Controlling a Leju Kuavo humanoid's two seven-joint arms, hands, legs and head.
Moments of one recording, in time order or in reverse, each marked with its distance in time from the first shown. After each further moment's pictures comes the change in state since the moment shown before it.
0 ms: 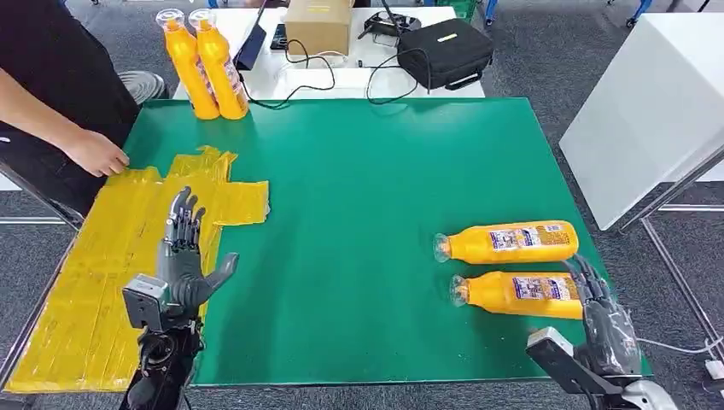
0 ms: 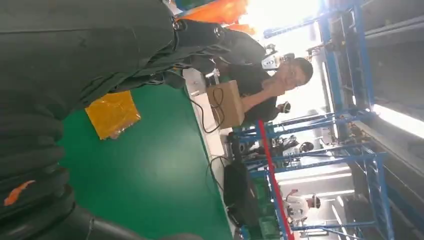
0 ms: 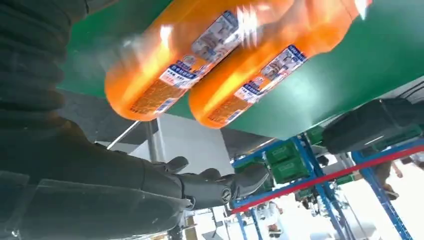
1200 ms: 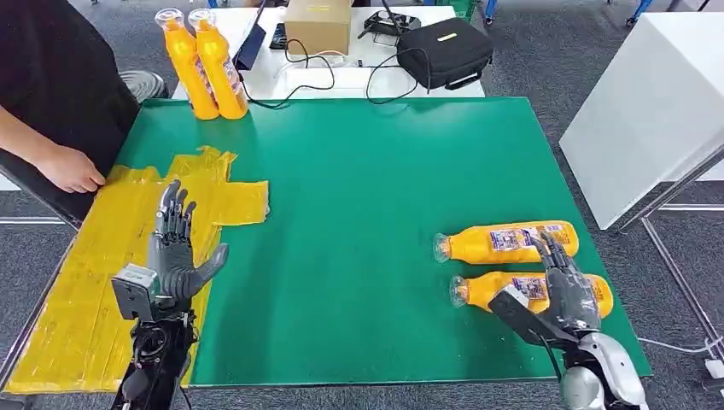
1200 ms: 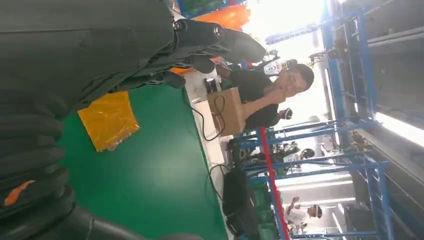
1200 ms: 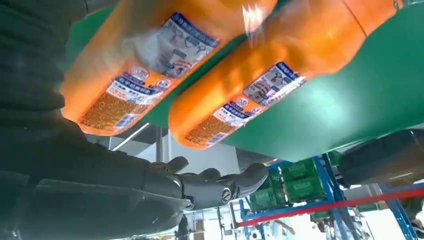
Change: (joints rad) left arm -0.032 -0.001 0.050 0.017 0.008 -0.029 0.012; right arm -0.198 0.035 0.076 0.199 0.188 0.017 0.122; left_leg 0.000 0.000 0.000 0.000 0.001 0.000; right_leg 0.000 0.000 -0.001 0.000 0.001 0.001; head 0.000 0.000
